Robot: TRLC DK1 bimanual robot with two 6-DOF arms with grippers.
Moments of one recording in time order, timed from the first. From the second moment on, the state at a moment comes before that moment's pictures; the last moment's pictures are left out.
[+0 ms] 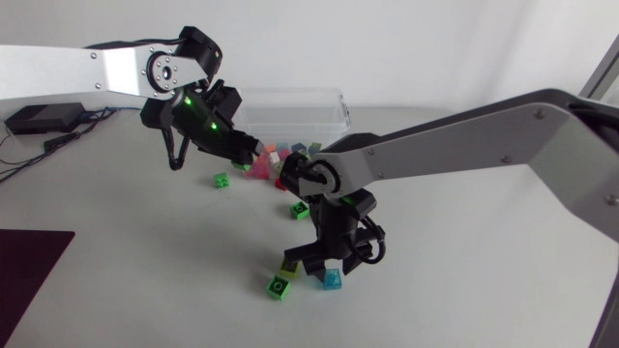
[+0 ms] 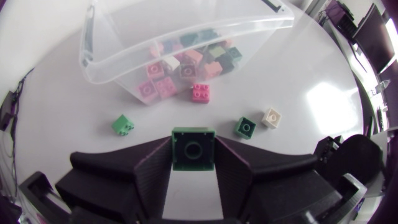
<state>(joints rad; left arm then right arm) -0.32 1.86 1.49 -0.69 0.13 0.09 0.76 2.04 1.34 -0.95 -0.04 0.47</state>
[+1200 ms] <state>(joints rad) -0.28 2.11 1.92 -0.49 0.12 -0.05 0.64 1.82 1.39 -0.91 -0.02 0.34</state>
